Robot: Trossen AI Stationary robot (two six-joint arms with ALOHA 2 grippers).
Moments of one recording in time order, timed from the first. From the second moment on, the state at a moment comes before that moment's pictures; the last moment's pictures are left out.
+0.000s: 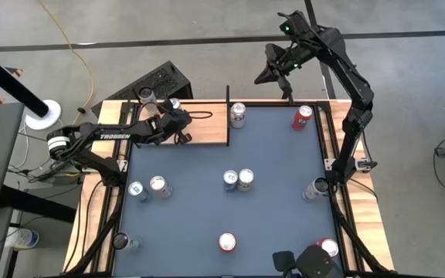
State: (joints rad) left arm 0.48 1.41 0.73 -0.01 -0.60 0.35; right arm -0.81 1.85 2.35 -1.40 -0.75 -0.71
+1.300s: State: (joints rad) left arm 0.58 1.39 0.75 0.02 -0.48 0.48; right arm -0.81 1.85 2.35 -1.37 -0.76 -0.68
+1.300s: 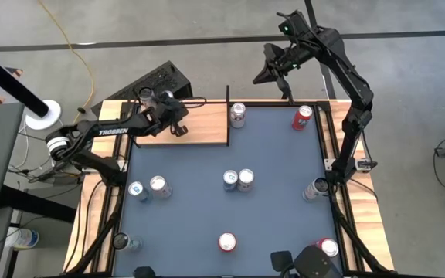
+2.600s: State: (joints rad) left arm 0.32 0.53 0.44 0.10 -0.07 0.28; right arm -0.65 1.34 1.26 -0.86 -0.22 -0.21
